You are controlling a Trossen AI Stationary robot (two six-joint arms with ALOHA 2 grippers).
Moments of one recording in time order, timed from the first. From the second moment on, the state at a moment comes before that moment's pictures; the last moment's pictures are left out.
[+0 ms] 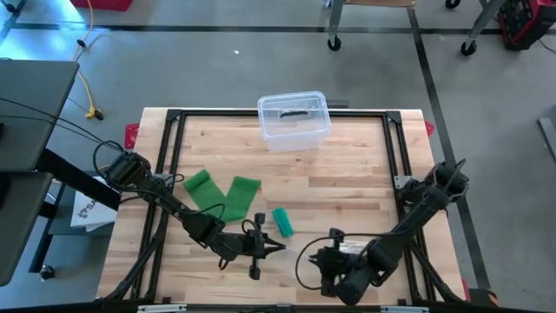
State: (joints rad) left arm -0.59 1.74 0.97 0.44 -0.56 0.00; right arm 0.80 1.79 1.34 -0.59 0.63 0.80
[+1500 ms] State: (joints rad) left arm -0.59 1.74 0.97 0.47 -0.47 0.03; right arm 0.76 1.74 1.34 -0.58 0.73 0.81
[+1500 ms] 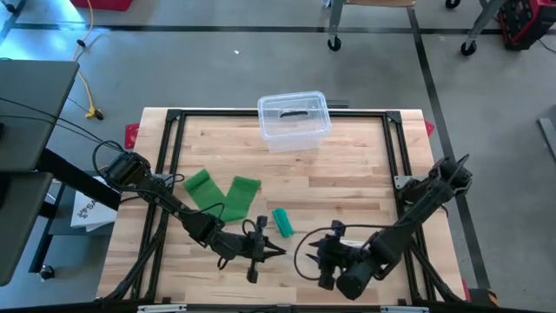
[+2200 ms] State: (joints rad) left arm -0.59 1.74 0.97 0.51 -0.47 0.07; right arm 0.90 1.70 1.34 -0.48 0.81 0.86
